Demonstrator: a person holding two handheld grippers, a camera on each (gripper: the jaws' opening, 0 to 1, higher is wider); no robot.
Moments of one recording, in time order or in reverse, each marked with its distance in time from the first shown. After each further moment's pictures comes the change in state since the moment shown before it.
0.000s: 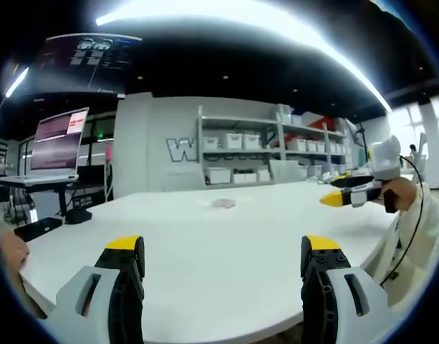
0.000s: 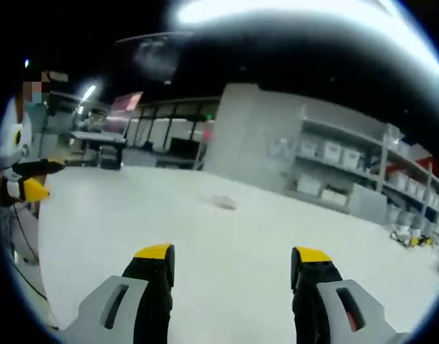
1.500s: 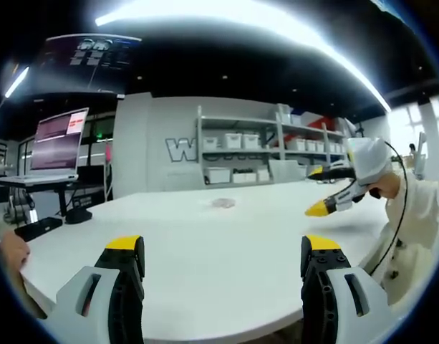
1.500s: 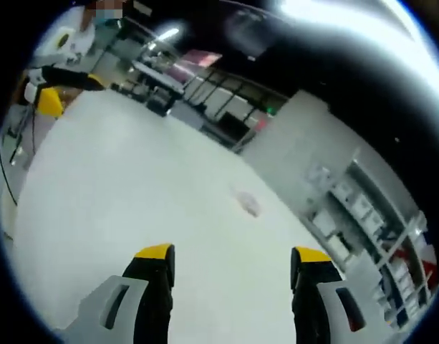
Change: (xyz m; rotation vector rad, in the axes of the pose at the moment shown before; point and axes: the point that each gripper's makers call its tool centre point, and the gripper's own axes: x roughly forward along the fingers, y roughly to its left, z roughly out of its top) left arm -0.002 -0.001 -0.003 0.002 0.002 -0.004; right arm 0.039 0.032 0.003 -0.512 0.076 0.176
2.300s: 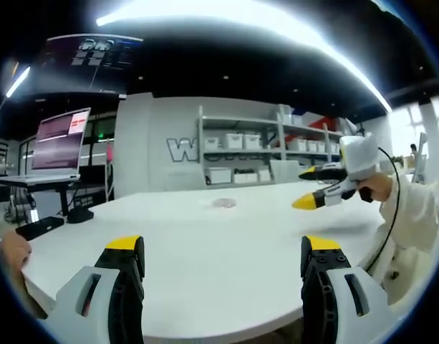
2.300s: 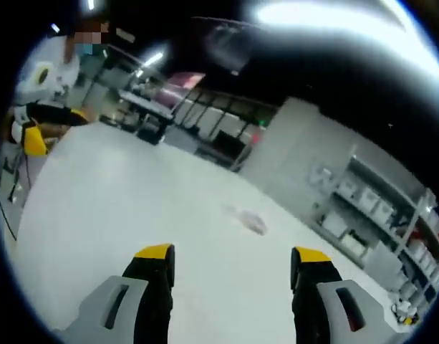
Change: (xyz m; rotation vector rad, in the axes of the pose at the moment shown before) left arm -0.003 0.001 -0.001 -0.002 -0.003 0.007; right arm 0.019 -0.006 0.023 0.204 -0.136 0.014
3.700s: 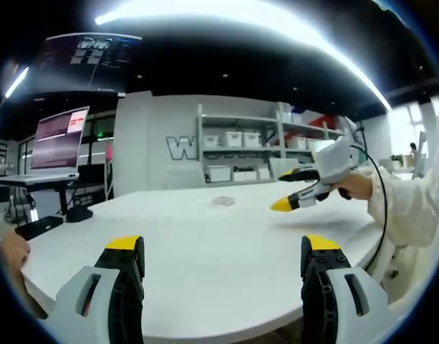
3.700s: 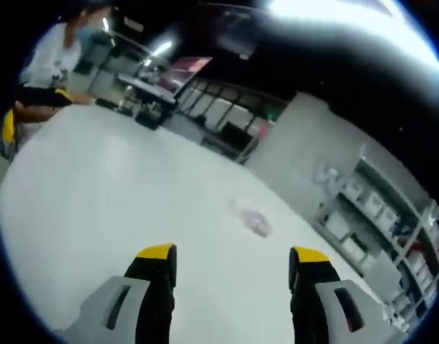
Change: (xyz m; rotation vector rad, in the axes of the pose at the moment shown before) left arm 0.002 -0.001 -0.002 0.003 0.013 -0.003; right arm 0.057 -0.001 -0.007 -0.115 0.069 0.028
